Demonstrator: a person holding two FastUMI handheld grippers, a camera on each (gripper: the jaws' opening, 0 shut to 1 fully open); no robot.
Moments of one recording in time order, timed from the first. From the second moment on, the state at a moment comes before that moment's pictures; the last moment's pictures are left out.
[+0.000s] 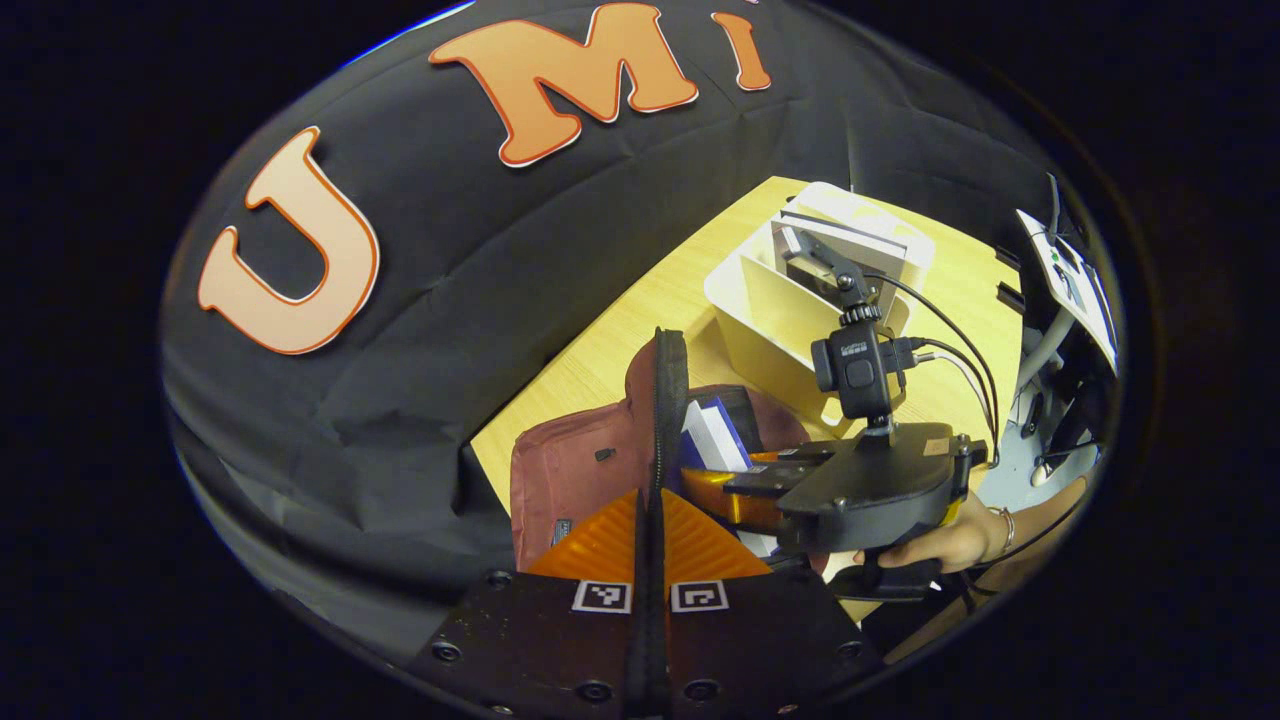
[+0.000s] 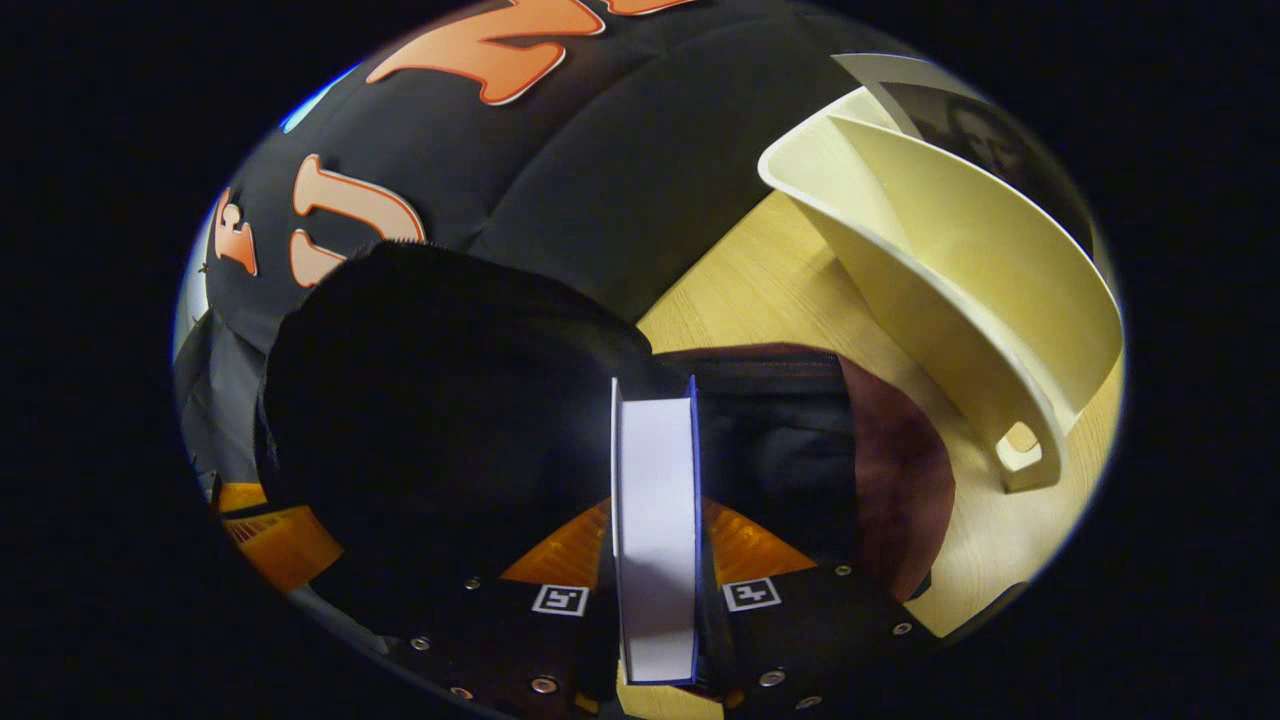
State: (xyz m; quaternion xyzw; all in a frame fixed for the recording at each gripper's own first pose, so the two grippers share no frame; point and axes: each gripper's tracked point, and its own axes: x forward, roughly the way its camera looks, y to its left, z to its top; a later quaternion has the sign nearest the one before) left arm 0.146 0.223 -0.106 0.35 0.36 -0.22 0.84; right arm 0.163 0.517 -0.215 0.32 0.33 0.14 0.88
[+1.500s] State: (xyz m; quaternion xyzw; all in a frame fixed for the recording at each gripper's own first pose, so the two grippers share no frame) left arm 0.130 0.231 -0.120 0.31 0.36 -0.24 0.85; right arm 0.111 0.436 -0.176 0.12 0.41 0.15 0.89
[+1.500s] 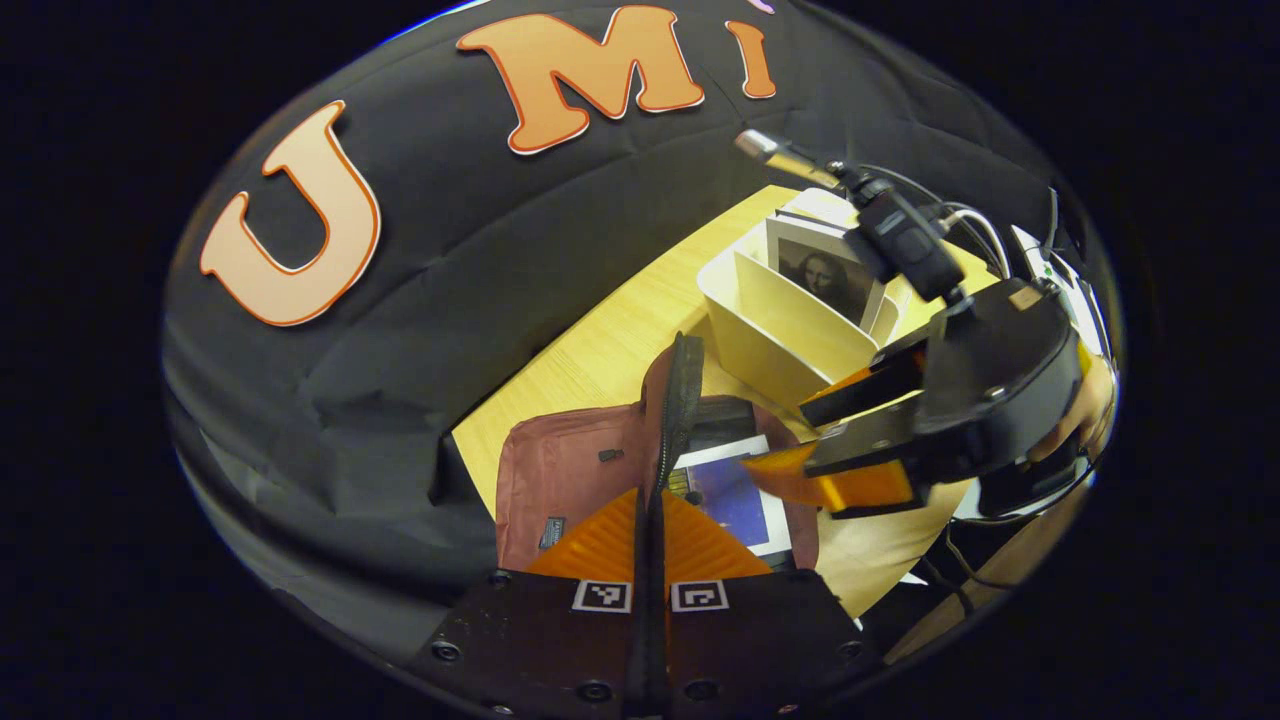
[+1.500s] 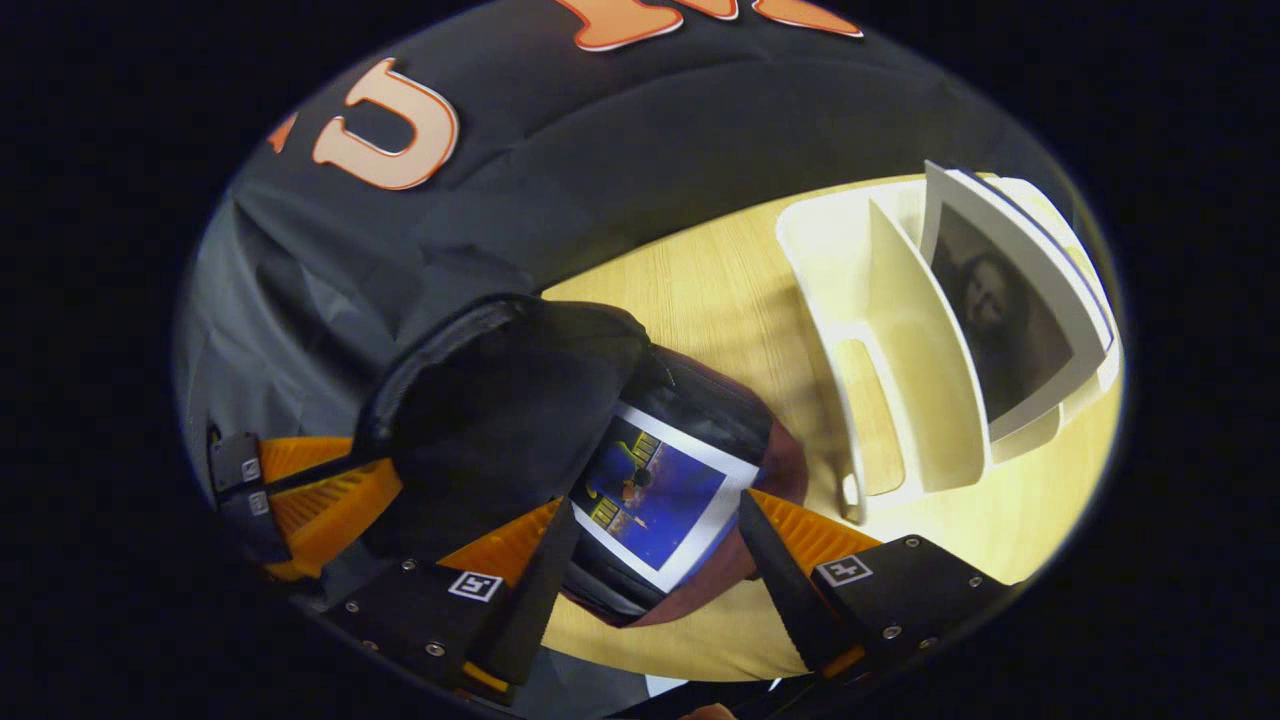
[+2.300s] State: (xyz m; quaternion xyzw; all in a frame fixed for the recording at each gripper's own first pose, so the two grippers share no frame) left arm 0.122 0.213 -0.135 0.34 0.37 -0.26 0.83; right arm 0.127 0.238 -0.023 -0.02 0.36 0.08 0.93
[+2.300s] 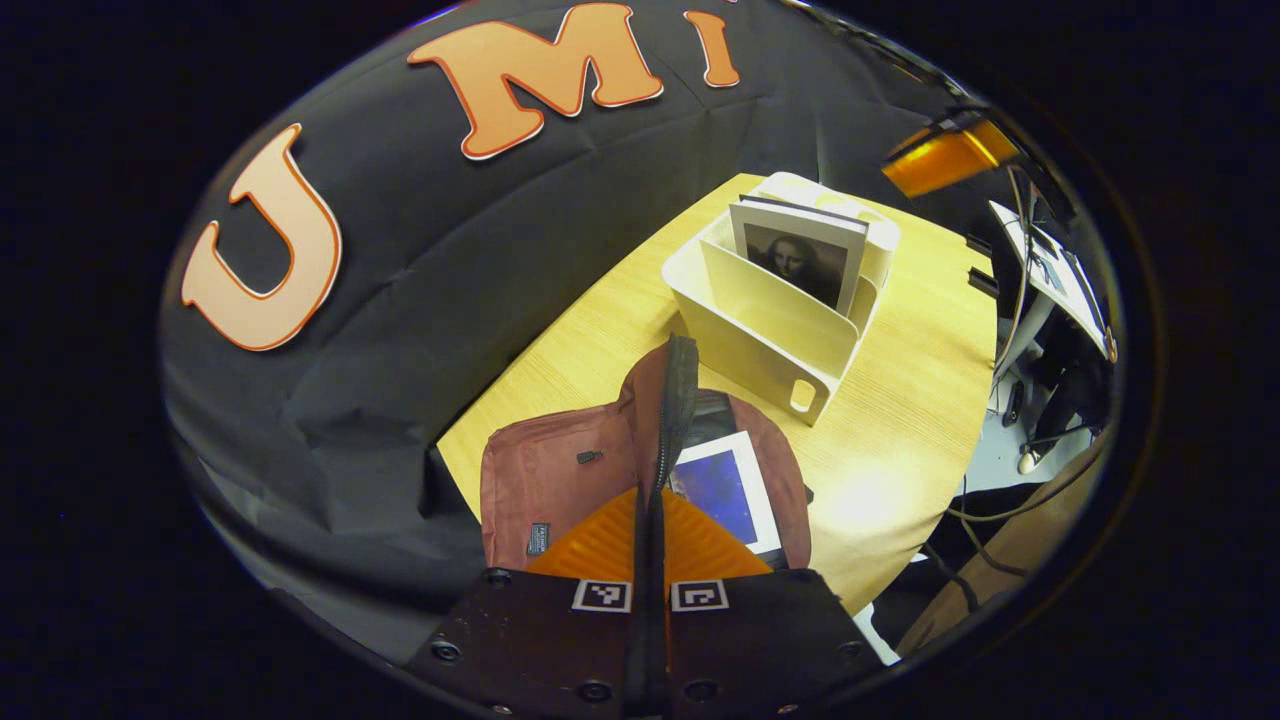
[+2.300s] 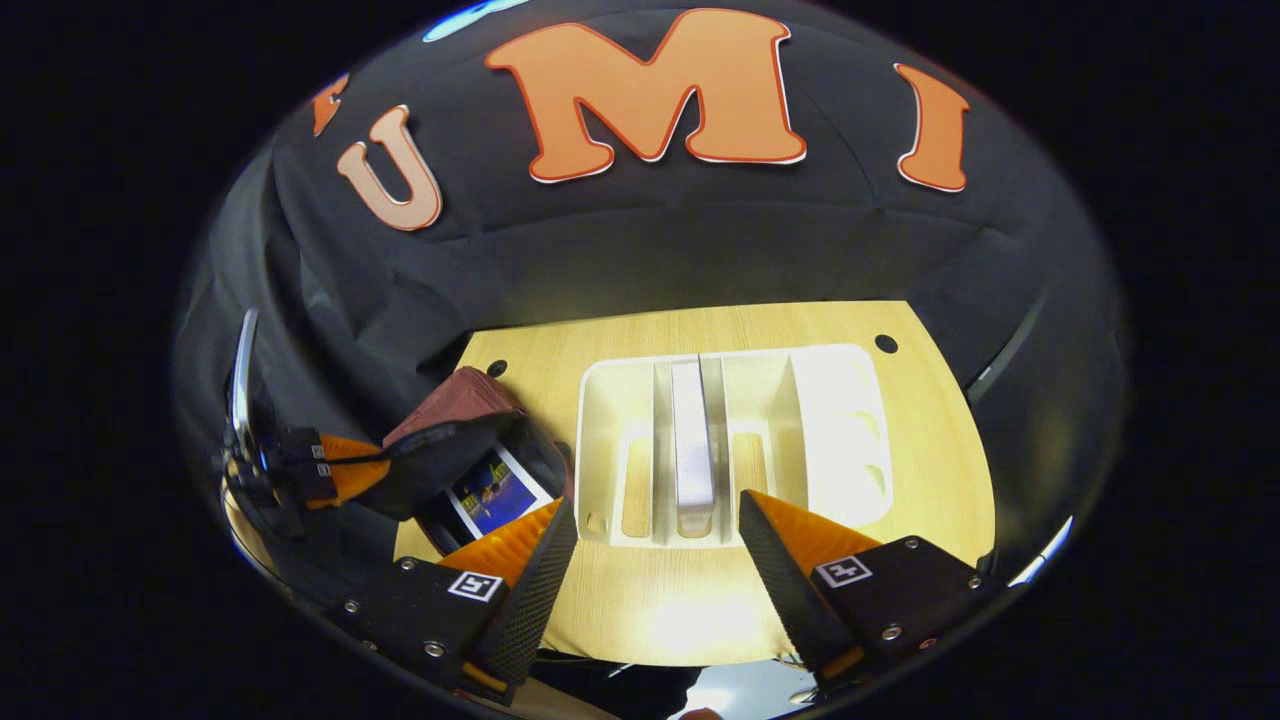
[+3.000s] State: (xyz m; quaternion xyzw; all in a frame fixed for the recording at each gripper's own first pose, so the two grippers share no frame) left arm 0.132 0.228 -0.123 0.34 0.37 -0.24 0.83; right arm 0.236 0.232 -0.124 -0.11 0.55 0.02 0.83
